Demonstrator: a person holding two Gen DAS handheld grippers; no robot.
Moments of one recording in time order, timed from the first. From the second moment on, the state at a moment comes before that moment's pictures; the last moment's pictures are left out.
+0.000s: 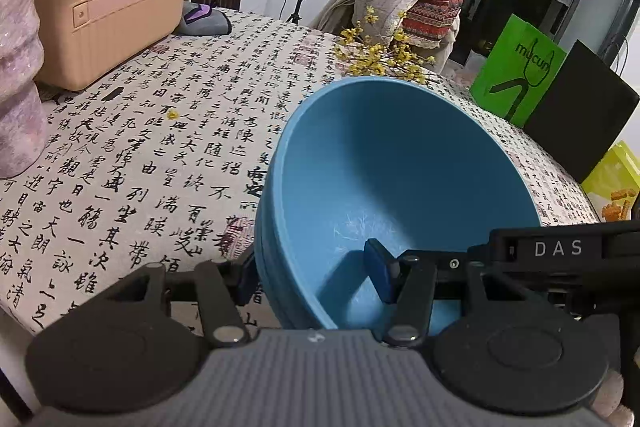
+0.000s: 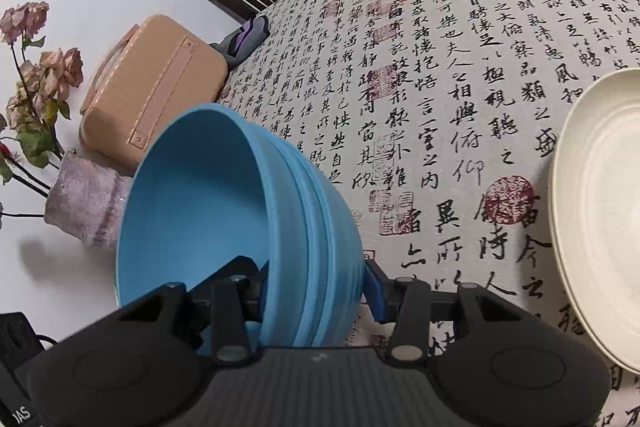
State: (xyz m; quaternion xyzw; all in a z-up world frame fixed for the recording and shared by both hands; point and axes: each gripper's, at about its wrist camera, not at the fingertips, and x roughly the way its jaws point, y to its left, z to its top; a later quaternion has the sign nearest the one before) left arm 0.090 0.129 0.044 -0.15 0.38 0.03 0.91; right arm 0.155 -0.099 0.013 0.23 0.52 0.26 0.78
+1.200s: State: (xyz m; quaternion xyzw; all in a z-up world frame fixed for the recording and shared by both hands) left arm 0.098 0.035 0.047 -0.13 0.38 -0.03 0.92; right arm 0.139 -0.199 0.016 0.25 0.50 0.22 0.80
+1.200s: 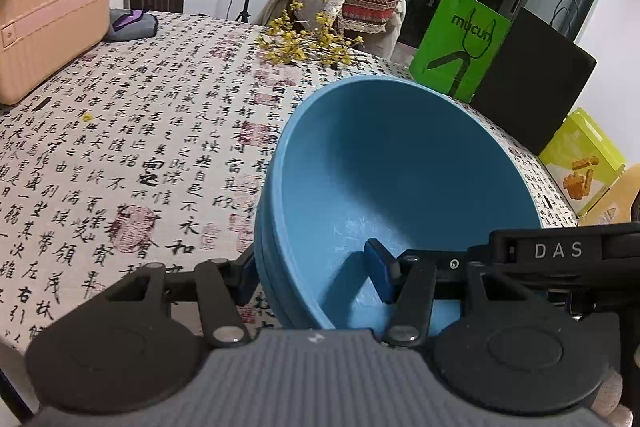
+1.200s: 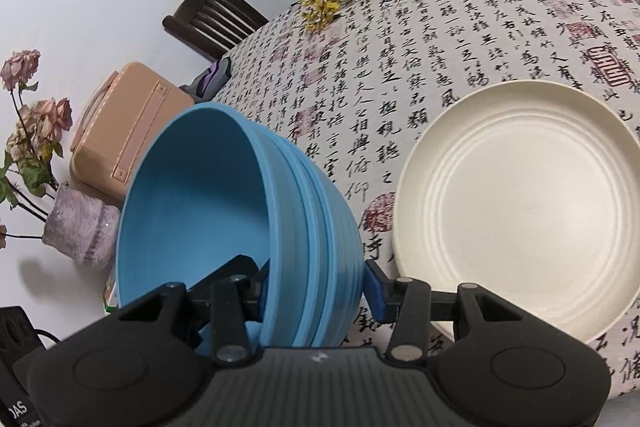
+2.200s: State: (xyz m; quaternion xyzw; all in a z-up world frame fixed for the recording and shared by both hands) left arm 0.127 -0.030 0.032 -0.11 0.40 -0.07 0.91; right arm 0.141 -0.273 0.003 0.28 0.49 0.19 0.80
